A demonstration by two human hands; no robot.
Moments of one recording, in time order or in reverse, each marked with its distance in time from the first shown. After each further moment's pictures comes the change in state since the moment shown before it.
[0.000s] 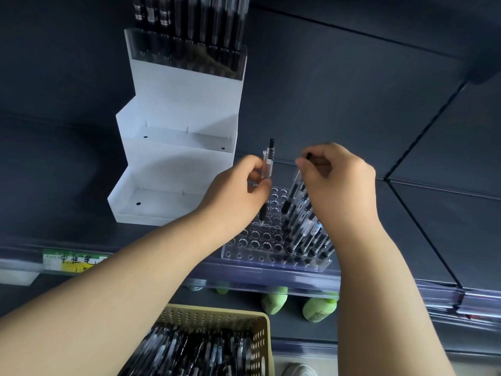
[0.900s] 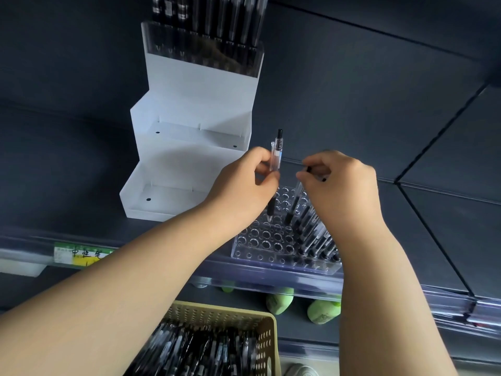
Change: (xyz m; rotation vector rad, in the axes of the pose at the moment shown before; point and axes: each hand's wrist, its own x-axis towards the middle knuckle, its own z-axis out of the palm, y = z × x) left_hand 0.004 -0.001 -0.009 -0.038 0.042 -0.005; right_hand 0.001 -0.002 0.014 -0.169 -0.093 -0.005
